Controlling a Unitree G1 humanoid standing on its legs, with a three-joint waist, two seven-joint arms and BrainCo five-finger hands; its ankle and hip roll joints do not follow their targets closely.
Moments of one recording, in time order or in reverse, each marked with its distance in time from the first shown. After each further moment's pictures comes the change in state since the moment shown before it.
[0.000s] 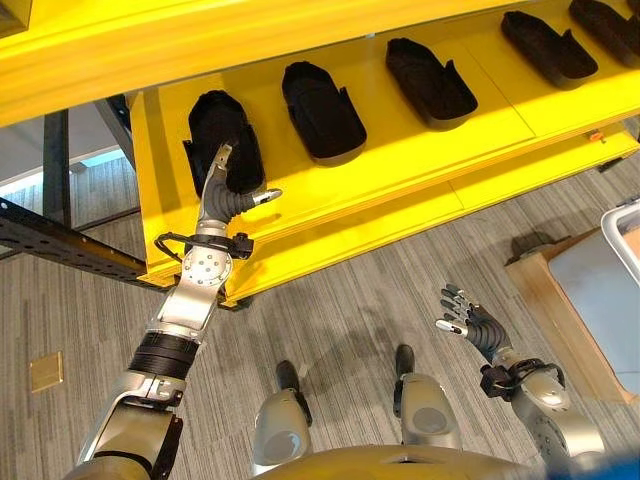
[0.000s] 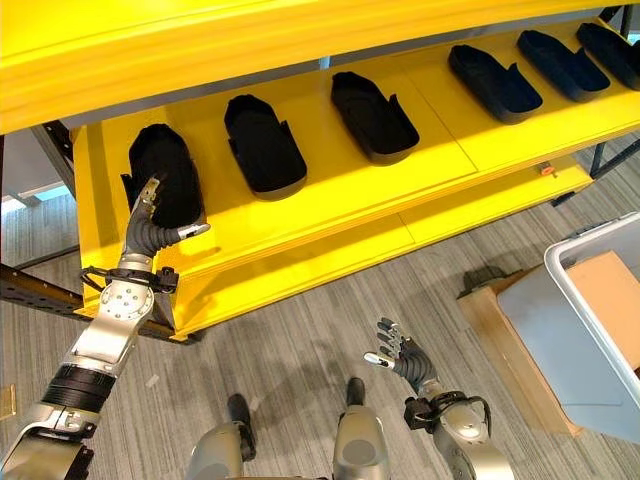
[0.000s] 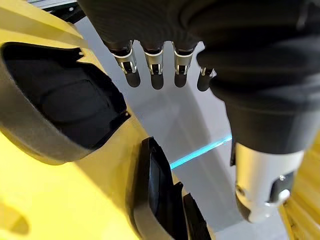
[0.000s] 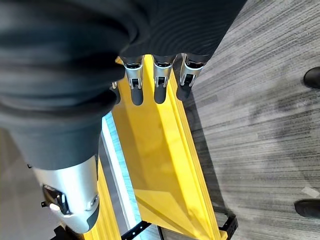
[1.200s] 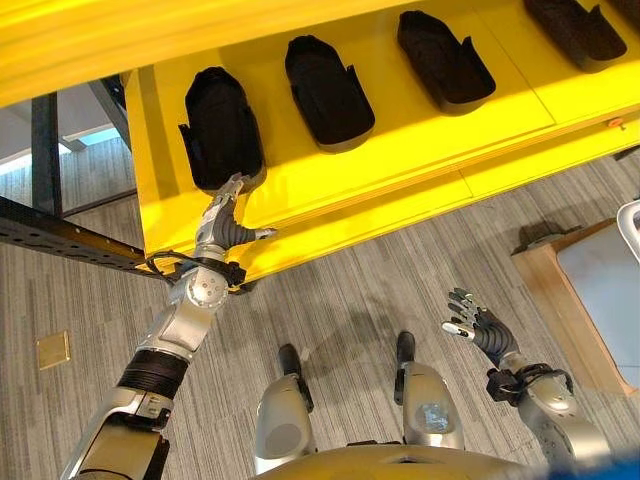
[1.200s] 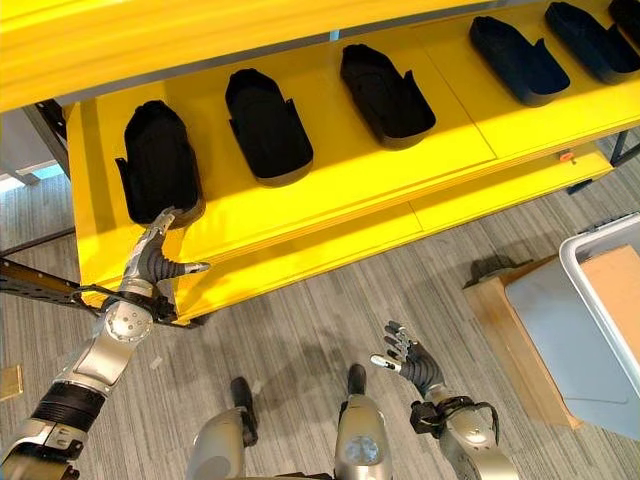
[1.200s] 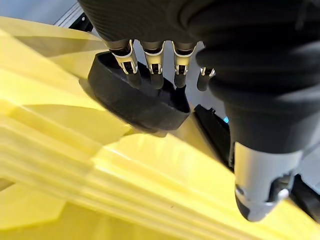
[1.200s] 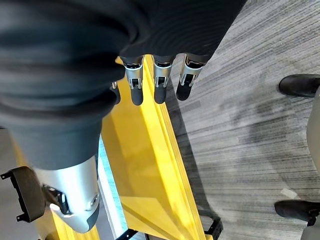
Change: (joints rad) left arm 0.076 0.046 -0.040 0.080 0.308 0.047 -0.032; right arm 0.027 -0.003 -0.037 -0.009 -0.001 -0.001 -0.003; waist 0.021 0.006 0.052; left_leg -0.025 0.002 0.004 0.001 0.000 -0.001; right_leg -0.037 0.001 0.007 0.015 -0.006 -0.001
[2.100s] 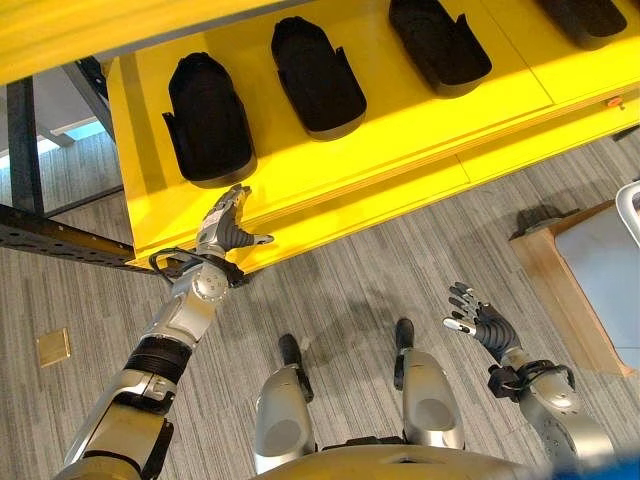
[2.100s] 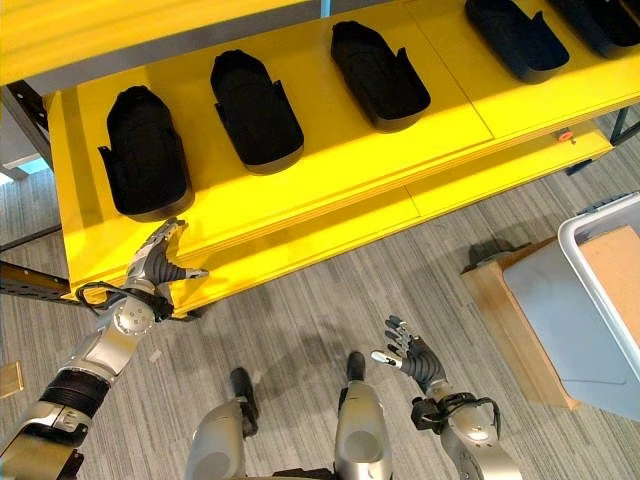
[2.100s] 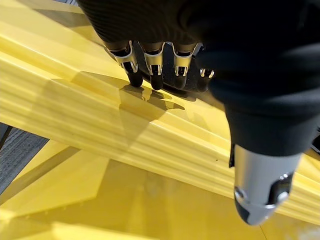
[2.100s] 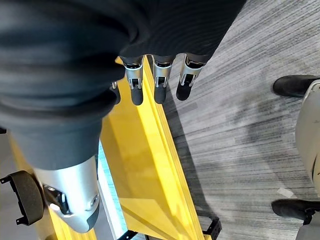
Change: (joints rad) left arm -0.099 0.009 -0.055 0.169 0.039 0.029 -0.012; right arm 0.001 -0.008 -0.001 -0.028 0.000 0.000 0.001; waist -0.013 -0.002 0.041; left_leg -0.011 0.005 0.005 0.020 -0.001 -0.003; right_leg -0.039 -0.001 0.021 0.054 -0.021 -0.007
